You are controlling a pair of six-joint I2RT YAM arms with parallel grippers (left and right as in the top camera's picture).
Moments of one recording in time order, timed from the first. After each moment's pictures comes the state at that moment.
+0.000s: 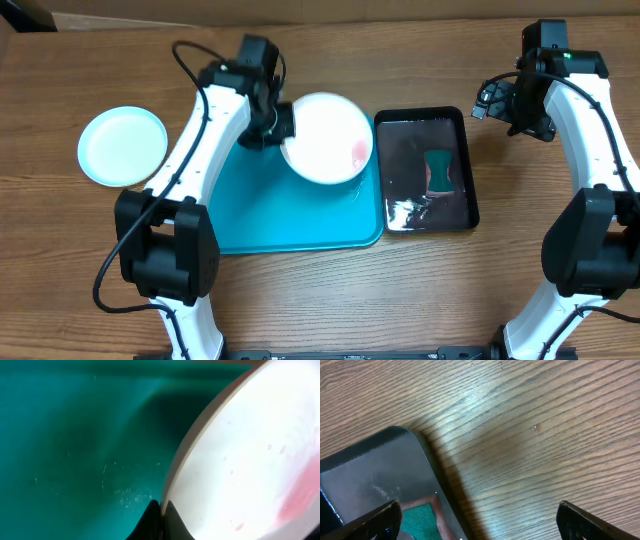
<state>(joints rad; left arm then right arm) -0.24 2.00 1.77 -1.11 0.14 -0.32 -0.07 1.97 1.72 -1.08 0.04 0.31</state>
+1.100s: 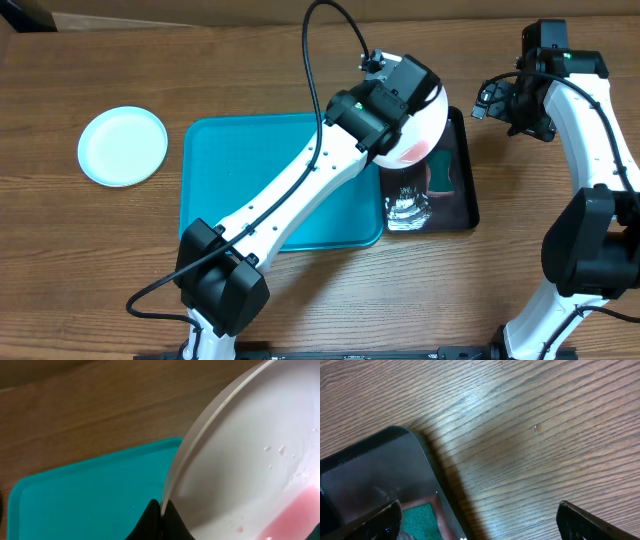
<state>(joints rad) -0.74 2.00 1.93 -0.97 -0.50 -0.39 -0.08 1.97 1.72 -1.08 0.04 0.30</state>
